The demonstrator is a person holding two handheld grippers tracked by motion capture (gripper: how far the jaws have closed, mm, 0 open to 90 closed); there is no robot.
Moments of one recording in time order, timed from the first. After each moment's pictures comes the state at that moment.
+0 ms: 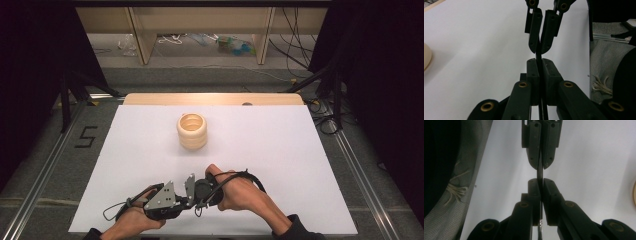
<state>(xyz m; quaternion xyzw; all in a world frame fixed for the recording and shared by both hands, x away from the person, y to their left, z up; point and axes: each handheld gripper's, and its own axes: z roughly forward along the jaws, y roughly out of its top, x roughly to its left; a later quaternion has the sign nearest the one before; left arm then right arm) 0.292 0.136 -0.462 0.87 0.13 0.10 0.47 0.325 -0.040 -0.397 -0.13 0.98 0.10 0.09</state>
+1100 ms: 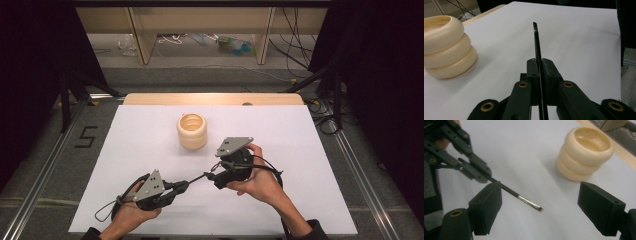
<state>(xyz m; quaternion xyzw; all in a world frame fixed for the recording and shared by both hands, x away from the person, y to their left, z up) 0.303 0.154 -0.453 0.81 0.22 0.16 0.52 0.354 -0.108 -0.368 0.21 0.89 0.38 0.15</state>
